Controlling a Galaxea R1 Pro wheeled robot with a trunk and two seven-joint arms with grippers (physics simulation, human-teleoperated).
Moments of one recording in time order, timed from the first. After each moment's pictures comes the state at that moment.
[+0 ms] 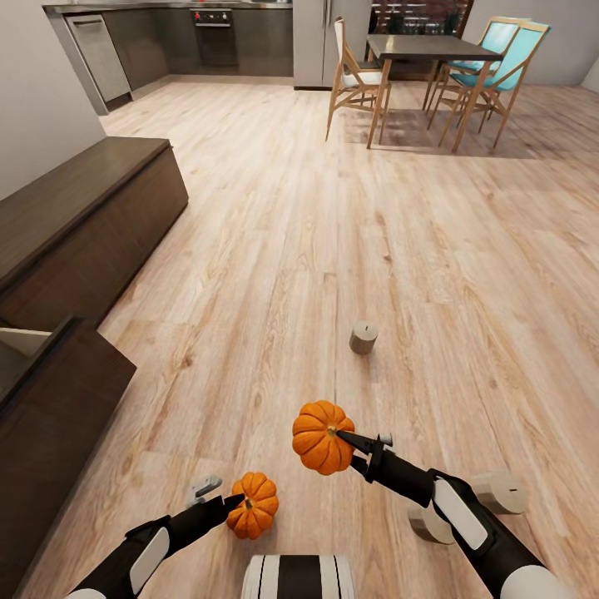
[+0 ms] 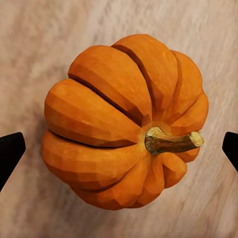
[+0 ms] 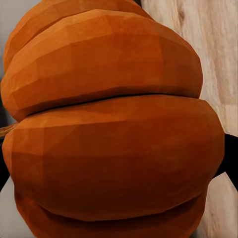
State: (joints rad) left arm -0.49 0.08 -0.08 -0.46 0.53 0.27 -0.43; right arm -0.50 -0.17 0.27 -0.77 -1.04 0.70 0.94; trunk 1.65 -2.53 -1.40
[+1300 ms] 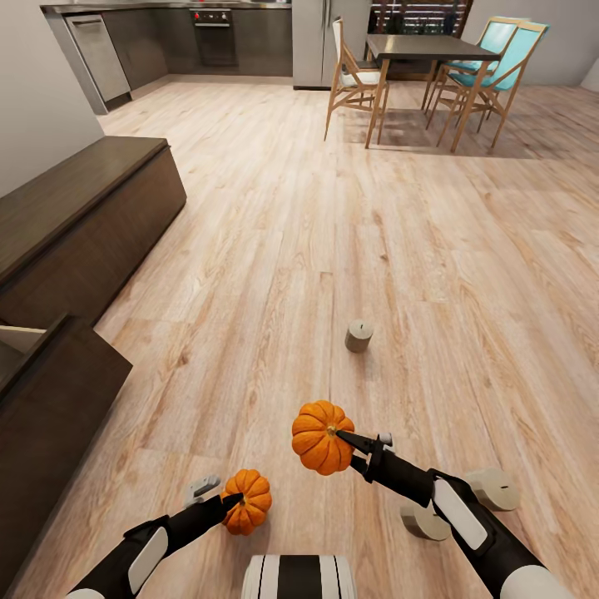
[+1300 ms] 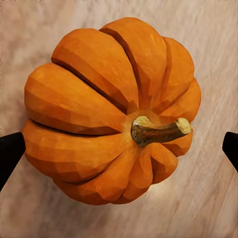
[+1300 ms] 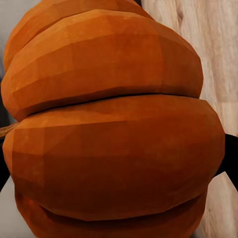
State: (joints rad) left arm -0.49 0.09 -0.08 -0.46 0.54 0.27 -0.43; right arm -0.50 -0.17 0.27 -0.77 -1.04 0.70 0.94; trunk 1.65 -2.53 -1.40
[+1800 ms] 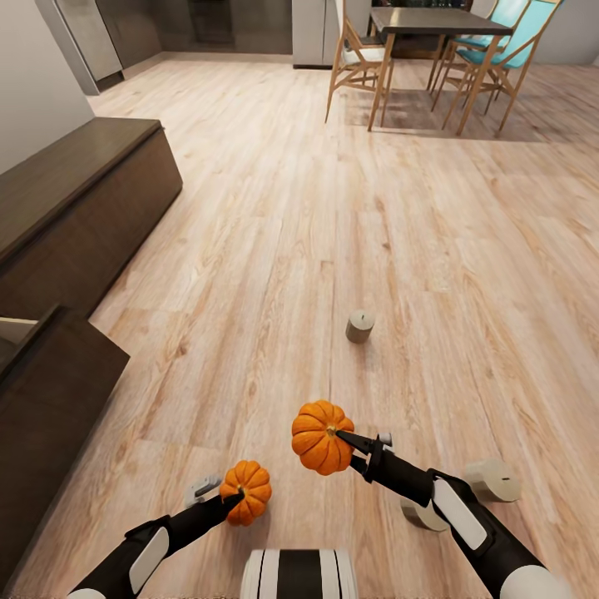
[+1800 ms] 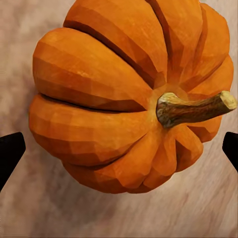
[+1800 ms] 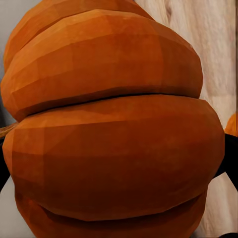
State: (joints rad) left arm -0.49 0.09 -0.08 -0.46 0.54 0.27 -0.42; right arm -0.50 -0.17 0.27 -0.77 -1.04 0.70 0.94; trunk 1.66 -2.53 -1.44
